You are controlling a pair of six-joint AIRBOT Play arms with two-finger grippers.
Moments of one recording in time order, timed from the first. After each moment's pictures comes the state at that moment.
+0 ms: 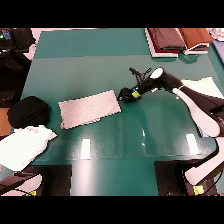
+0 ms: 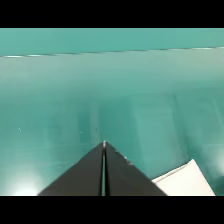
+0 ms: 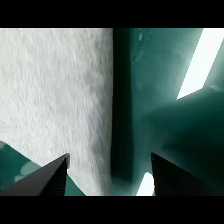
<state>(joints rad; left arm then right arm) -0.07 -1.16 1.62 1.35 -1.01 -1.56 0.30 -1.79 1.37 -0.71 1.11 1.33</state>
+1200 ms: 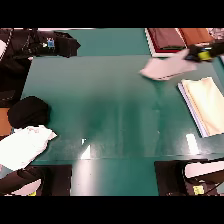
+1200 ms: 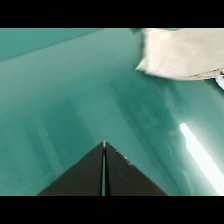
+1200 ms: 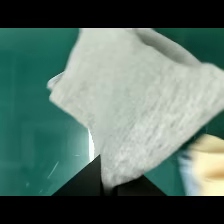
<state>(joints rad) -0.41 -1.17 1.58 1.27 -0.89 -1.52 -0.35 -1.57 1.76 -1.14 1.24 1.45</state>
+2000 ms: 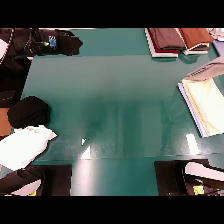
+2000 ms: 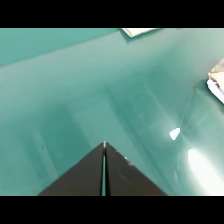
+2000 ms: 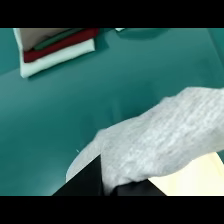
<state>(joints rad) -0.42 -1.17 1.58 1.27 -0.87 -1.54 -0.60 -1.30 1.76 -1.22 1.28 1.47</state>
